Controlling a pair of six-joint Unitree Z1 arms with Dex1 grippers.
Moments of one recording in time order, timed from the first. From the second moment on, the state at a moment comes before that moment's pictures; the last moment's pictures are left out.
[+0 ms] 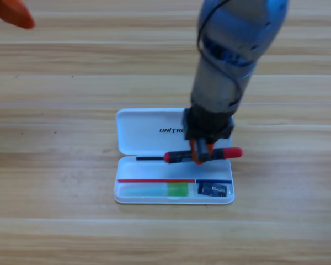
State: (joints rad) arm 0 -0.37 1.64 -1.84 1.18 -0.18 0.87; arm 1 0.94 2.24 -1.96 1.10 0.00 -0.80
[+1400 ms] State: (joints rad) arm 0 -0.24 1.68 -1.76 1.06 -0.29 0.86; arm 1 0.96 1.78 -1.59 0.95 0.40 -0.73
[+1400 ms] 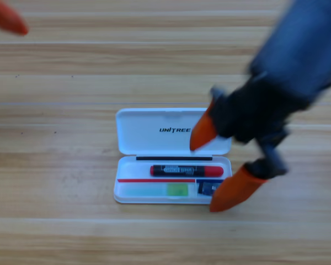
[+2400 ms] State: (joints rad) arm 0 -0.33 2.34 -1.94 0.96 -0.61 0.84; arm 1 0.95 1.33 -1.24 0.67 0.60 -0.57
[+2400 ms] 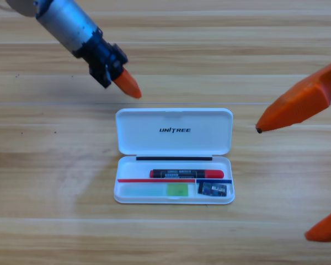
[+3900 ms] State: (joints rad) arm 0 -0.45 2.34 -1.83 1.10 -0.69 1.01; arm 1 0.95 1.33 -1.22 0.66 0.61 -0.56
